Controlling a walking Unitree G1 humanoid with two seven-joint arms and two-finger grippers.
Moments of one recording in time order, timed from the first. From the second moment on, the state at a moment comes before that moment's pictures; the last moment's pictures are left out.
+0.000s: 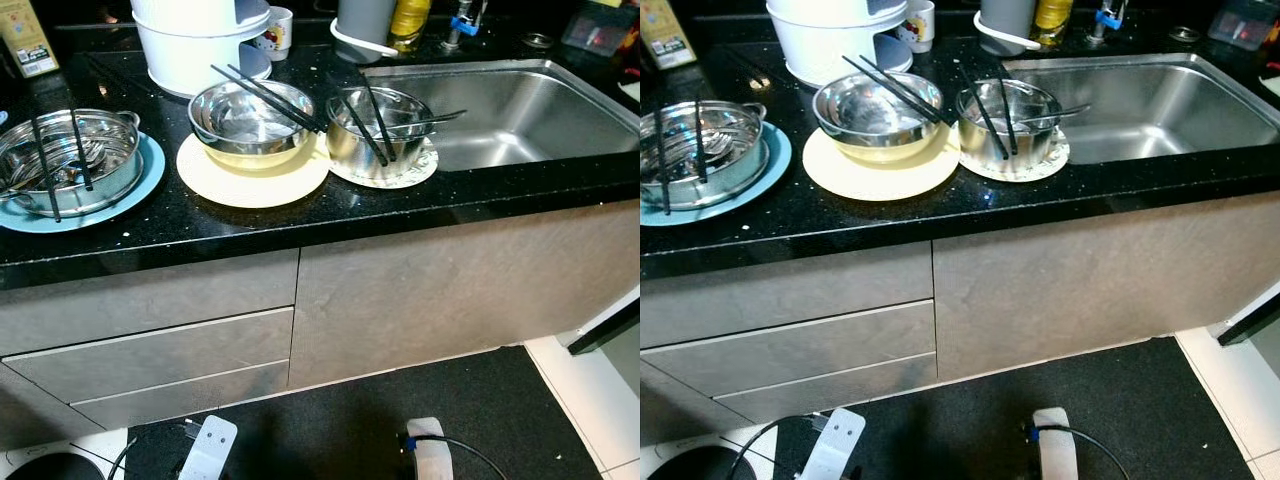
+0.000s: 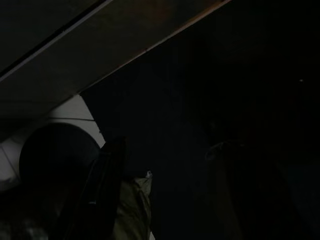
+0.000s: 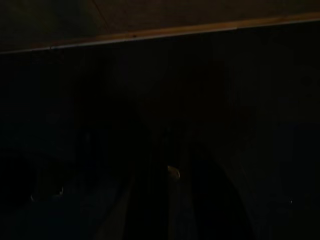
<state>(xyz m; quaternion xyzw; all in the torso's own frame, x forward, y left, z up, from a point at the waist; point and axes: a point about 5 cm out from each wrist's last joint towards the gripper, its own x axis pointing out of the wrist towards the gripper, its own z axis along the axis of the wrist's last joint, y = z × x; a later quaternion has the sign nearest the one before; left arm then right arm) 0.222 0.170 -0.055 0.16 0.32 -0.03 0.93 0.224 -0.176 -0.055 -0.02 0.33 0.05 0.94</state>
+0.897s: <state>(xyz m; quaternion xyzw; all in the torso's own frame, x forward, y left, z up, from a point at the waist) 0.244 0.186 -0.041 0.16 0.31 -0.01 0.94 0.228 -0.165 -0.055 0.01 0.34 0.04 0.94</state>
